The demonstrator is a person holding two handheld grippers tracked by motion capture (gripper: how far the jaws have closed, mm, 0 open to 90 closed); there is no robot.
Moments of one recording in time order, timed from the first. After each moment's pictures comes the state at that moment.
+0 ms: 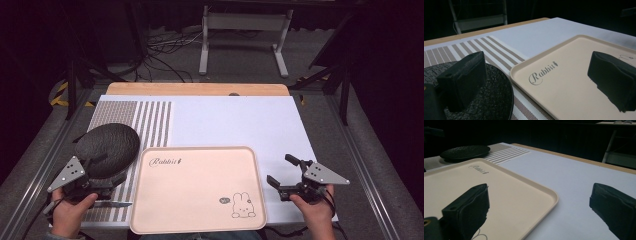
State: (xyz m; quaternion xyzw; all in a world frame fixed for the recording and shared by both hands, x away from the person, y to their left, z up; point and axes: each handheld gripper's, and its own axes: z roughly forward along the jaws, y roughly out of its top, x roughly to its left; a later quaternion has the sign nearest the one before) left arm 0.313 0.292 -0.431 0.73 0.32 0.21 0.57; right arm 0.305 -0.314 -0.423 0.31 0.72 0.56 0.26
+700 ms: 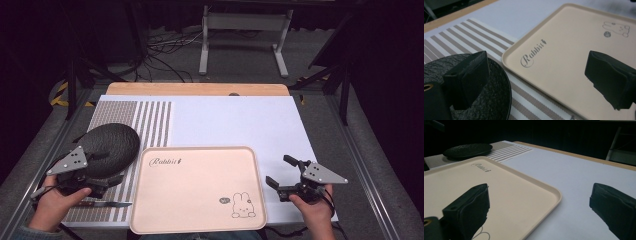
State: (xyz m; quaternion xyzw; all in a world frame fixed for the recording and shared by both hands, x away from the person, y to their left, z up) left arm 0.324 0.296 -0.392 0.83 0.26 0.15 0.47; right arm 0.306 -0.313 -0.425 0.31 0.73 0.56 0.24
